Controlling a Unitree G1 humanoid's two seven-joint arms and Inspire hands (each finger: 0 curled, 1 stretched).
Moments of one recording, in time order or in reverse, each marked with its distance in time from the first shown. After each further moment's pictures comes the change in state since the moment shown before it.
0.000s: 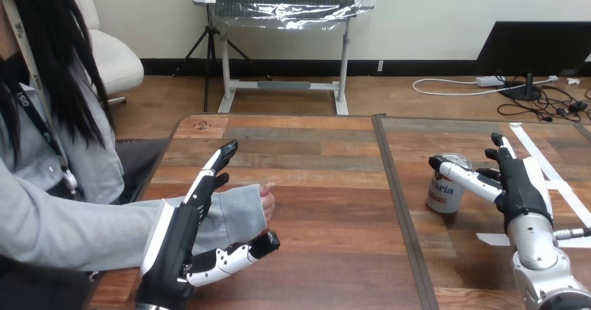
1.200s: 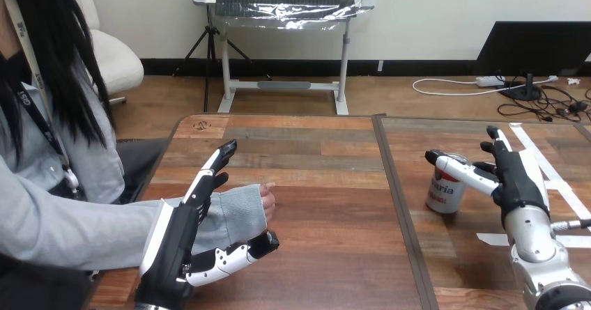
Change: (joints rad) left arm 0.000 0.000 0.002 0.000 -0.017 0.000 -0.018; right arm -0.022 0.001 0.005 0.000 -0.004 0.002 0.013
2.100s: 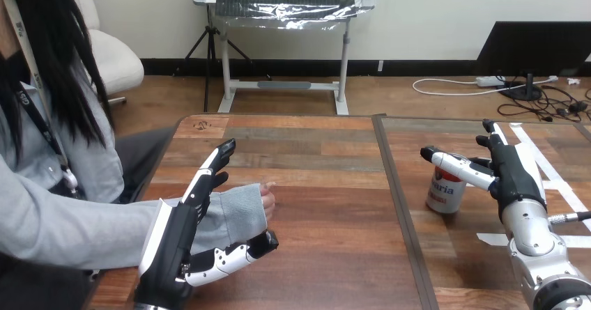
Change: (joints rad) left arm 0.001 0.000 0.002 0.000 0.002 -0.010 0.006; right arm -0.022 0.000 0.003 0.002 -0.002 0.005 0.019
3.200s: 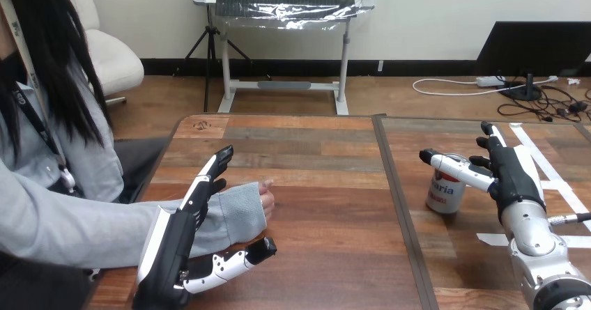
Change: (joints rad) left arm 0.022 -0.001 0.000 0.000 0.001 -0.002 0.005; right arm 0.000 0.001 -0.008 0.001 0.016 0.009 0.026
